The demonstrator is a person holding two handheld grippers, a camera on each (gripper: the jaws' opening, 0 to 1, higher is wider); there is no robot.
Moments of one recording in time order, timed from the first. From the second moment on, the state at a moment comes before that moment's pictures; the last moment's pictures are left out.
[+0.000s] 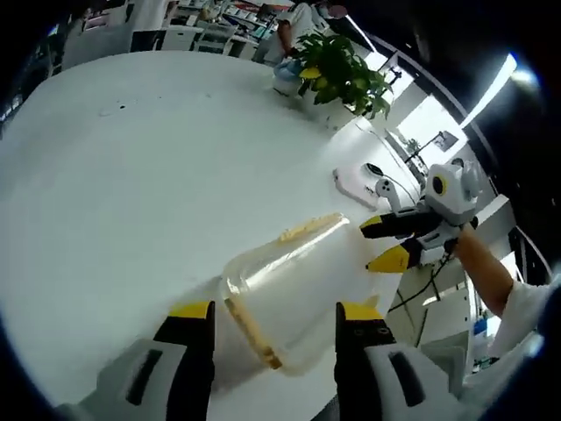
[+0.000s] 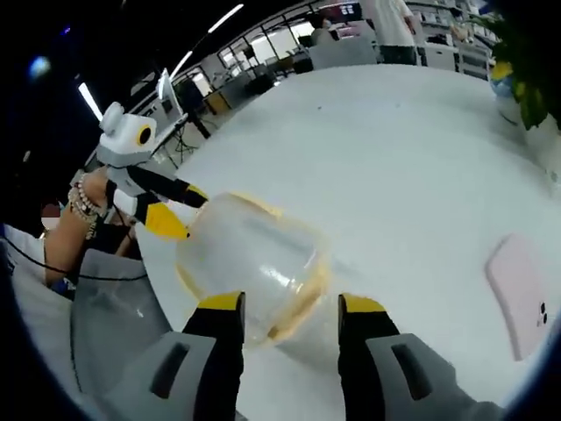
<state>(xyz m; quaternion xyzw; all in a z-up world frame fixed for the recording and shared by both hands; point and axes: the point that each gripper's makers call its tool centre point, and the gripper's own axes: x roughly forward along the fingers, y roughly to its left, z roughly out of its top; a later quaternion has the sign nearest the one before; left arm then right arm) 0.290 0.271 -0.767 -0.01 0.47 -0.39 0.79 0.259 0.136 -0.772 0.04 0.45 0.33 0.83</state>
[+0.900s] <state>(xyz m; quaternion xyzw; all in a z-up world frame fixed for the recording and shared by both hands) 0.251 0.207 -0.741 0.27 0.26 -0.62 0.69 0.282 0.202 -0.738 -0.09 0.36 0.46 0.80</state>
